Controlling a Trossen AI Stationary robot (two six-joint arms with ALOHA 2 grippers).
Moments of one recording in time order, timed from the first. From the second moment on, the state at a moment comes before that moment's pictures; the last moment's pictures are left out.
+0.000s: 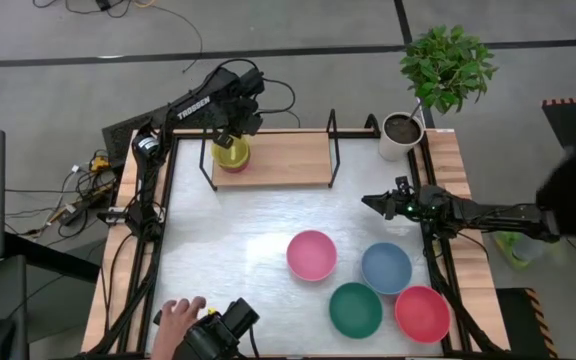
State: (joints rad) left arm 0.80 2.08 2.02 -1.44 0.02 1.25; right arm -0.17 0.23 0.02 -0.01 0.14 0.95
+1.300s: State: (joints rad) left arm 0.54 2.00 2.30 -1.49 -0.01 0.54; right arm -0.16 0.23 0.02 0.01 0.10 0.96
